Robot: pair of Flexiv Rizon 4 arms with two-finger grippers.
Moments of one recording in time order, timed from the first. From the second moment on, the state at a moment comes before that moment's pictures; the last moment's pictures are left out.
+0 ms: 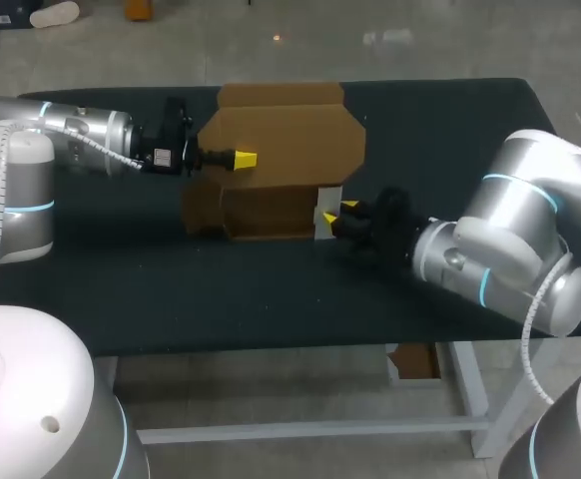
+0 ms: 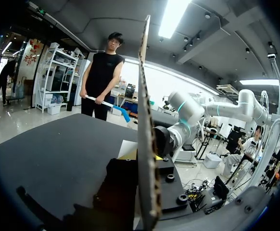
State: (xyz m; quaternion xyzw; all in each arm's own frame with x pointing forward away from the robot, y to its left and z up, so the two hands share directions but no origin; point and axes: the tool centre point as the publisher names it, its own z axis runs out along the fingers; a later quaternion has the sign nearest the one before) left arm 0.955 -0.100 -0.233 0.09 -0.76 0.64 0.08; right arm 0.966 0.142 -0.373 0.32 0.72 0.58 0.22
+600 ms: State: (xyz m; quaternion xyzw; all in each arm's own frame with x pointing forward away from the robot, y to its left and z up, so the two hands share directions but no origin) left arm 0.955 -0.100 -0.233 0.09 -0.76 0.64 0.08; right arm 0.974 0.143 -0.371 0.36 0.69 0.59 0.22
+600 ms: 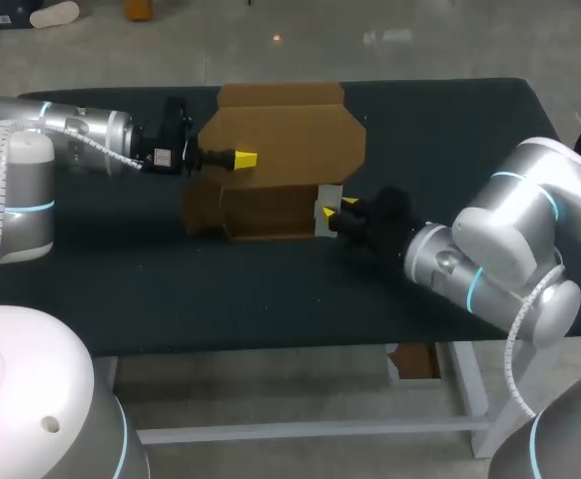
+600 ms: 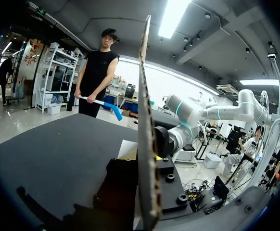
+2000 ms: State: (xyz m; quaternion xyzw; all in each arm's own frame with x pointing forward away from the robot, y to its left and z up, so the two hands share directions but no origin) left arm 0.955 -0.101 -0.233 0.09 -0.76 0.64 0.08; right arm 0.986 0.137 -0.371 0.43 0.69 0.53 0.24
